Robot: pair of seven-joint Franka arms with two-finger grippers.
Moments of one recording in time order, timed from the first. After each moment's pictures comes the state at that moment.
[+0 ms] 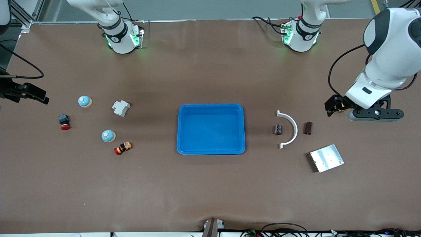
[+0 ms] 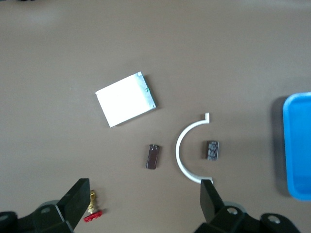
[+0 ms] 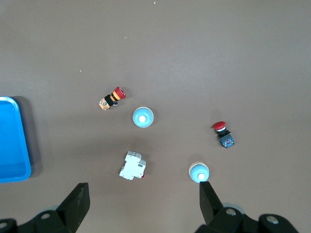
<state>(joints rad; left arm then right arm) 0.00 0.02 -0.16 -1.79 0.08 1.92 -0.06 0.03 0.09 -0.09 -1.48 0.00 1.55 0.02</state>
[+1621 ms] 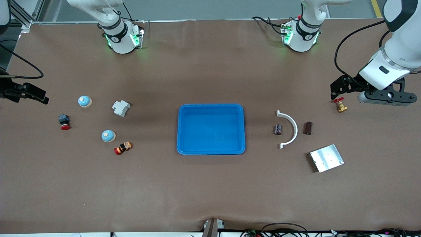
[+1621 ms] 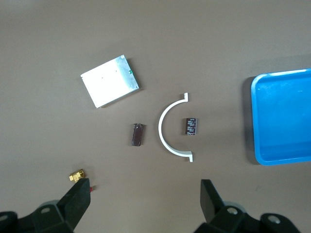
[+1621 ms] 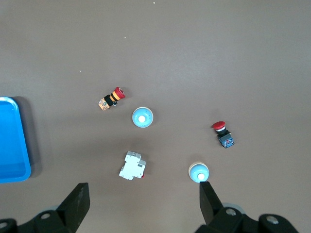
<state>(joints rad) -0.03 -0.03 -0.11 -1.74 -0.03 1.78 -0.02 0.03 0.09 -0.09 -1.48 0.00 1.55 0.02</state>
